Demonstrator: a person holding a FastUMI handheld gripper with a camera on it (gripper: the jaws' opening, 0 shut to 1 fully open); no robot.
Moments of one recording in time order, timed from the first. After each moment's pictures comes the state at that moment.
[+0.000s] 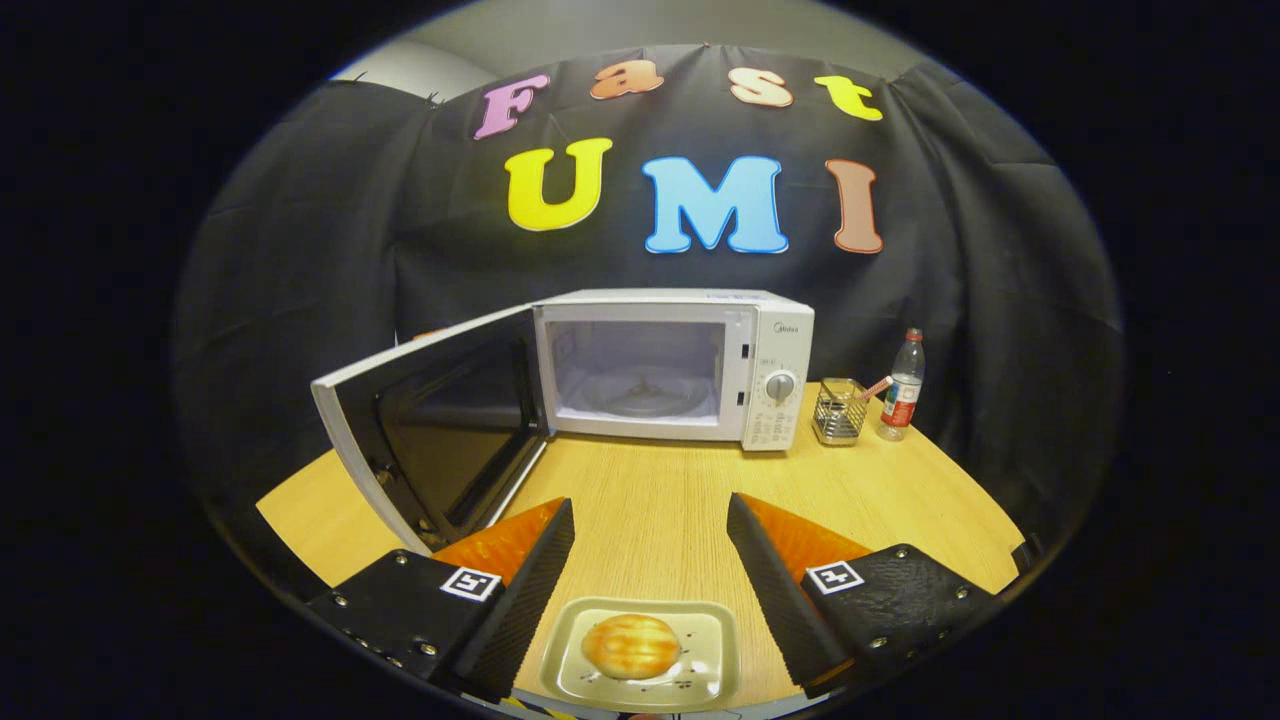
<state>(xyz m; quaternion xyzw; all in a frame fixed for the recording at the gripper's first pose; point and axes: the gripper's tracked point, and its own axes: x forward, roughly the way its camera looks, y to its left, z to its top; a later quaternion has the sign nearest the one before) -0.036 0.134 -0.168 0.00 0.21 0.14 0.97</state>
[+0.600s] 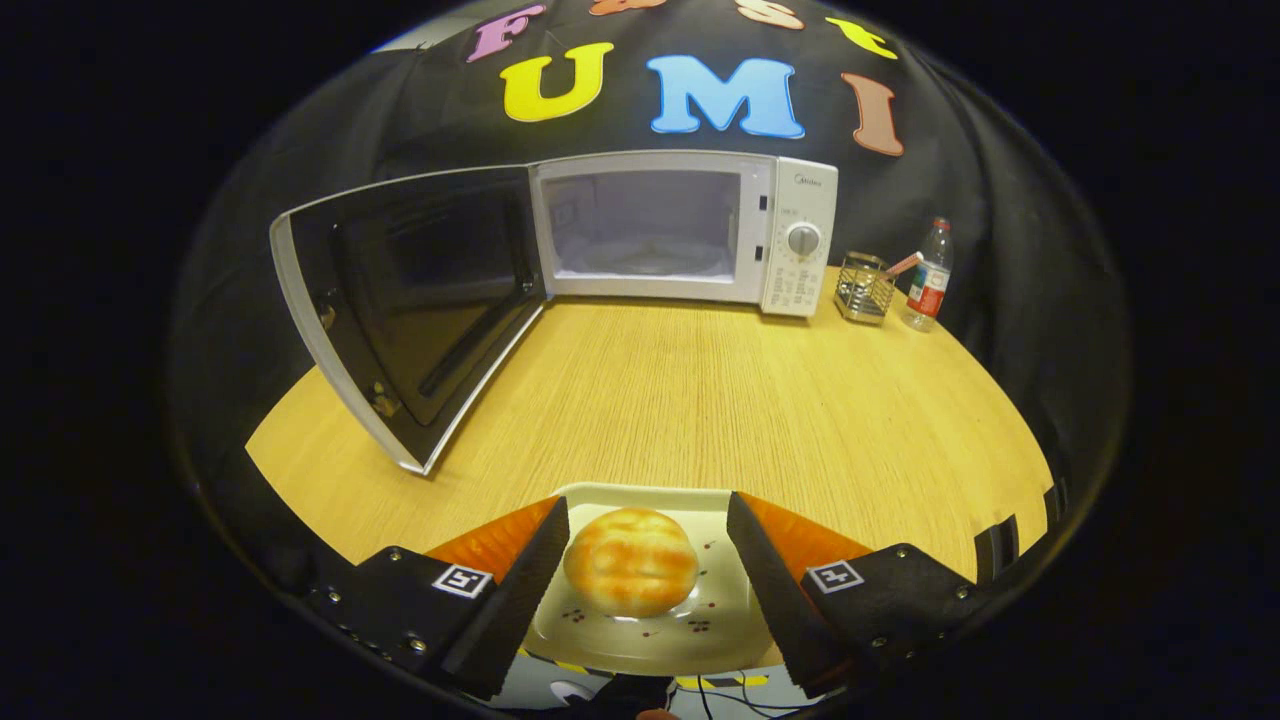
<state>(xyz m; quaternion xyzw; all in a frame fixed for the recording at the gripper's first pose) -0.074 0.138 -0.275 -0.01 0.37 0.16 0.92</state>
